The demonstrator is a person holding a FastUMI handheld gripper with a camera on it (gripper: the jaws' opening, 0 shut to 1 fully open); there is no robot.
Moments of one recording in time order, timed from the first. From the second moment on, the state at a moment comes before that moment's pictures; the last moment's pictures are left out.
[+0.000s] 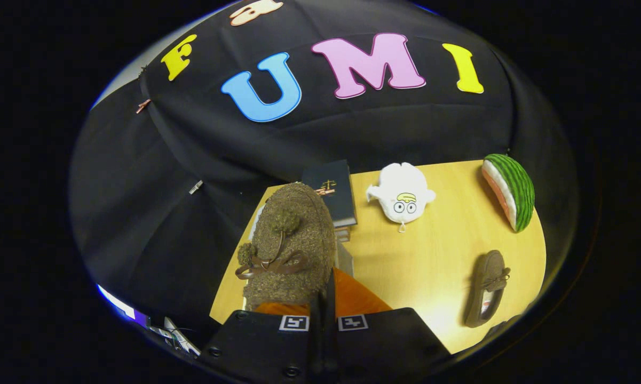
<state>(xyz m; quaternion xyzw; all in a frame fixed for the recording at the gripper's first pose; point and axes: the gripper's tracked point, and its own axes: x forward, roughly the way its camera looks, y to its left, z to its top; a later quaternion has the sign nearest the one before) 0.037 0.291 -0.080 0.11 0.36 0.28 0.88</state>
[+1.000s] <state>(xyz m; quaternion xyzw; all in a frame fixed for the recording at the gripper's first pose) 0.025 0.404 -0.192 0.06 0.41 0.26 0.87</state>
